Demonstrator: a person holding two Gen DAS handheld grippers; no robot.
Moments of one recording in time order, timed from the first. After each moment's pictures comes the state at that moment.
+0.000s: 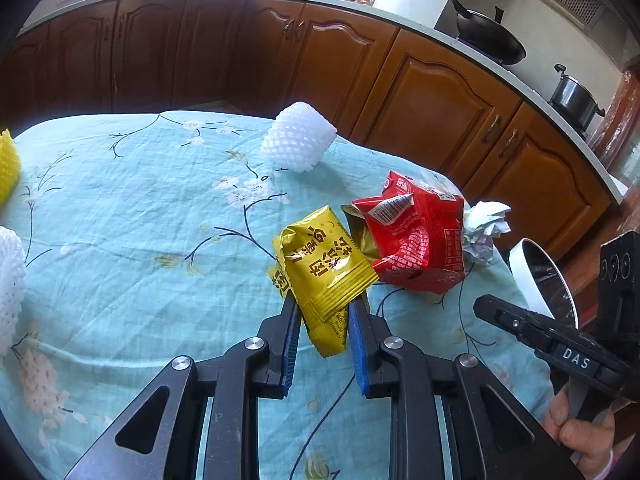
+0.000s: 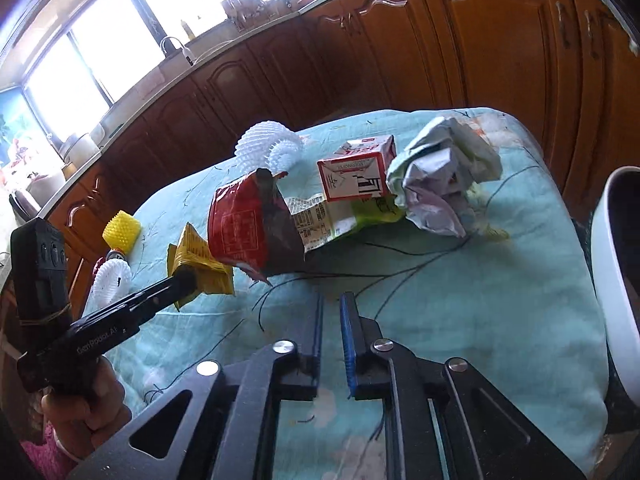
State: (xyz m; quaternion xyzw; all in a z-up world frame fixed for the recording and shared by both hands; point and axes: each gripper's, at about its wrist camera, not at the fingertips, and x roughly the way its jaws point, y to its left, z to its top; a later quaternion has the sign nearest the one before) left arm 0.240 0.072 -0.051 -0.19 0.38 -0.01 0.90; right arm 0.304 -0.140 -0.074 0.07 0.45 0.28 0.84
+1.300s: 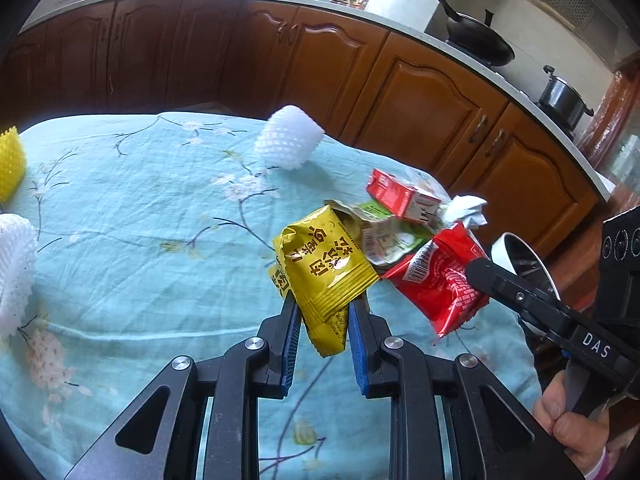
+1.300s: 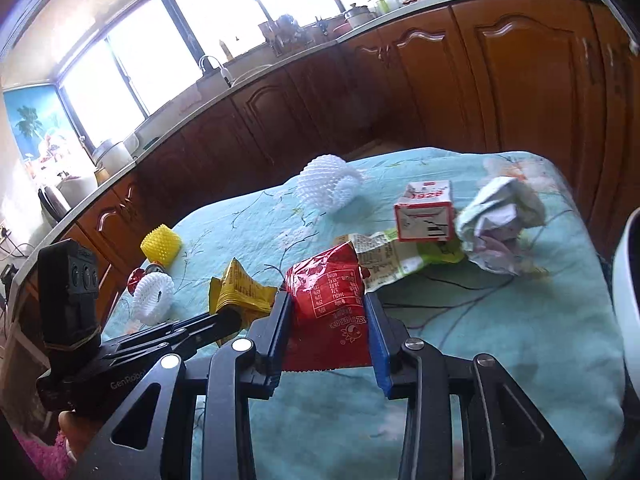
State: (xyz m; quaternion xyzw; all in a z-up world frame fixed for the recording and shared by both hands) left arm 0.219 0.064 -0.038 -0.19 0.38 -0.04 0.90; right arm 0.289 -0.135 -0.040 0.08 0.39 0.32 0.86
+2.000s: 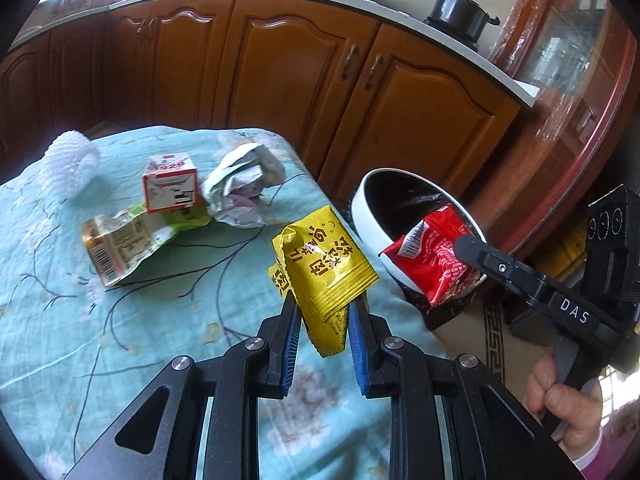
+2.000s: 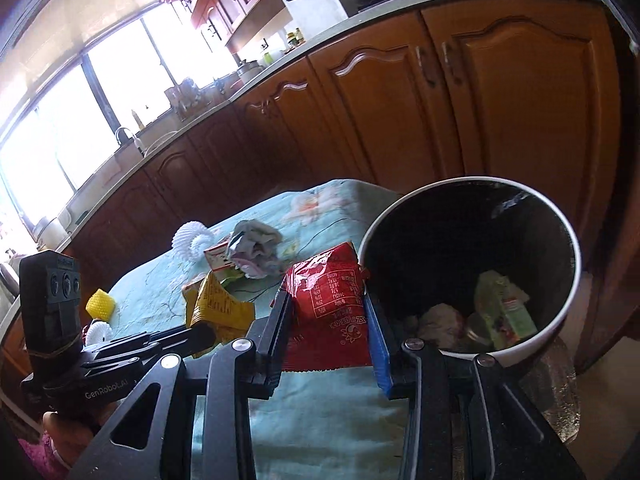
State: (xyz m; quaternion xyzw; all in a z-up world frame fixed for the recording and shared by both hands) left arm 0.272 -0.100 -0.020 -0.09 0.41 -0.20 0.89; right arm 0.277 -0.313 -0.029 0.14 0.36 0.15 0.91
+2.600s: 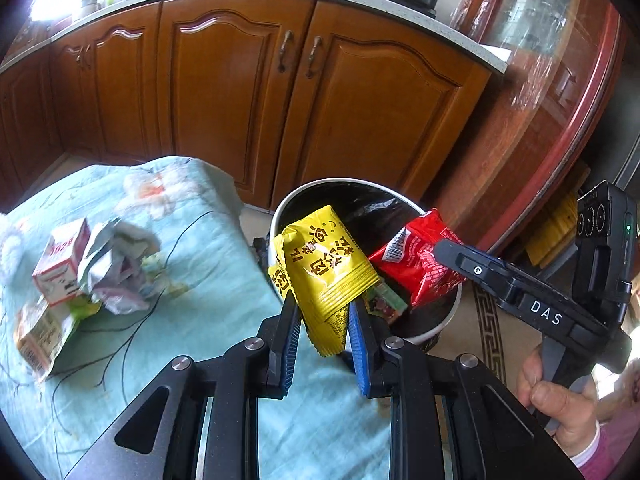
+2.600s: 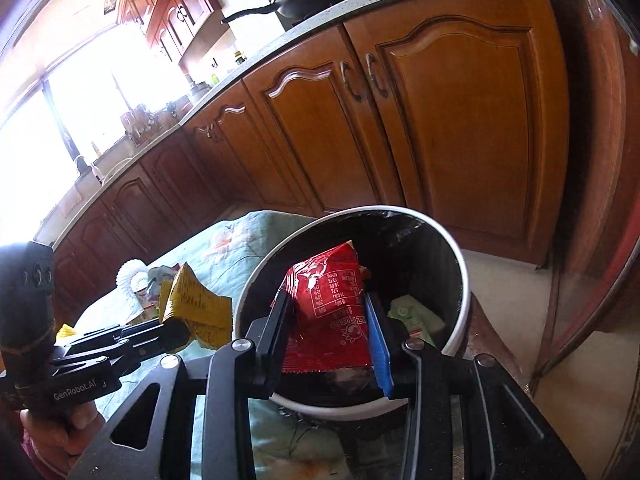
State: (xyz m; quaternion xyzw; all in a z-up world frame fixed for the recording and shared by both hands) left arm 0.345 -0.189 -0.022 -0.04 0.42 -0.25 0.87; right arm 0.309 -0.387 -0.035 0.15 0.36 0.09 0.92
